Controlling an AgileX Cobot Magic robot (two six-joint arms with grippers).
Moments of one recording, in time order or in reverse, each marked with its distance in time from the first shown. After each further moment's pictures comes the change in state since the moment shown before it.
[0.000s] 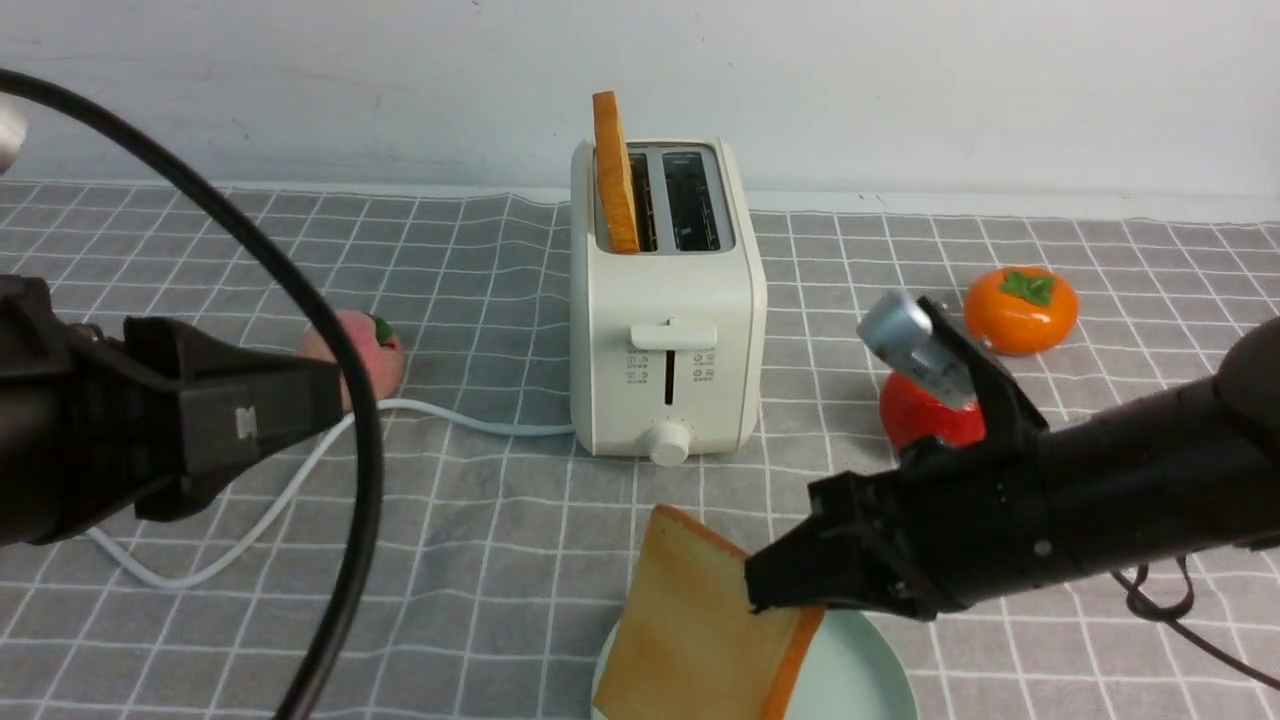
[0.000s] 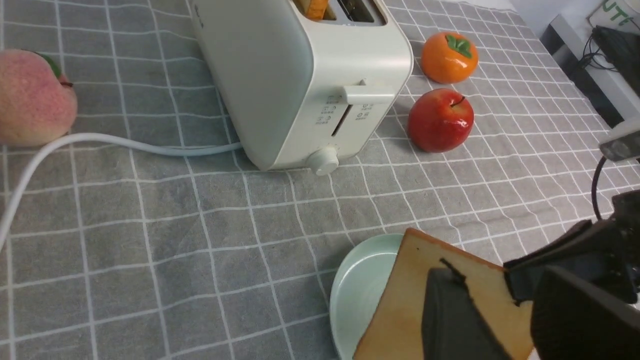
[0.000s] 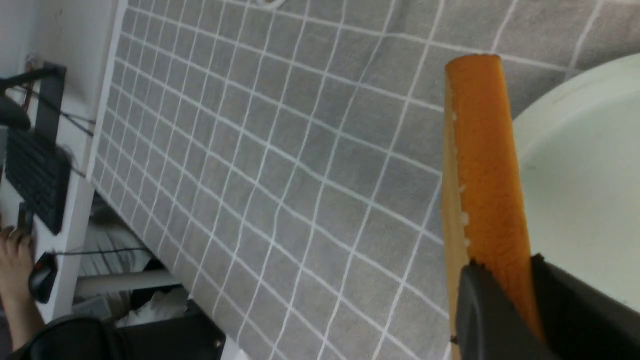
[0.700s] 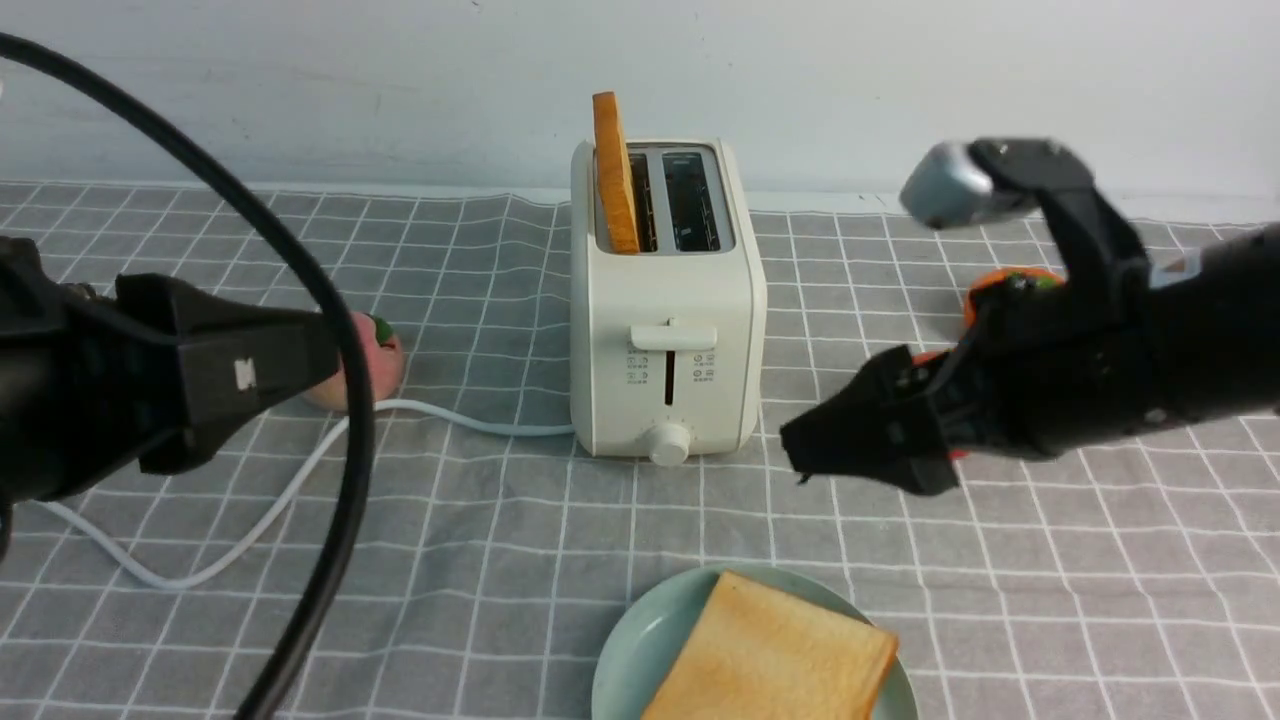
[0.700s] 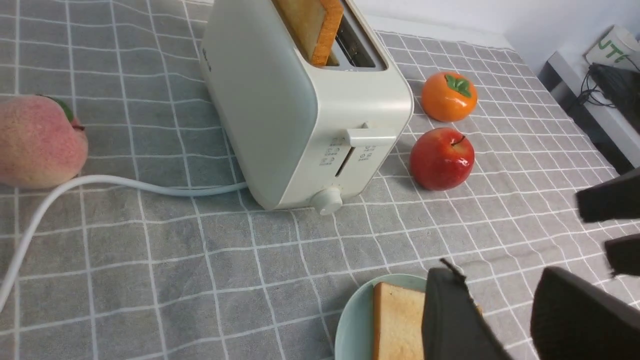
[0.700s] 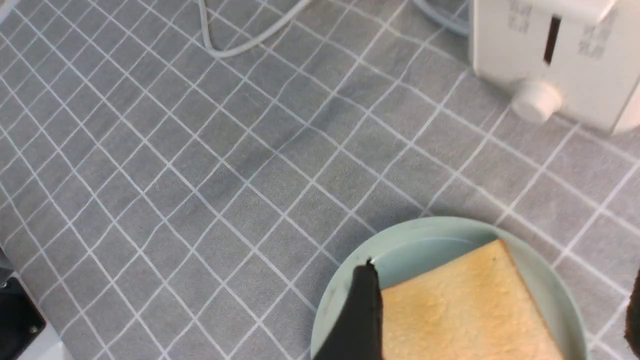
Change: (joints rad) right arm 0.000 -0.152 -0.273 -0.492 0.071 0.049; left arm 0.000 0.021 0.000 0.004 -0.089 0.004
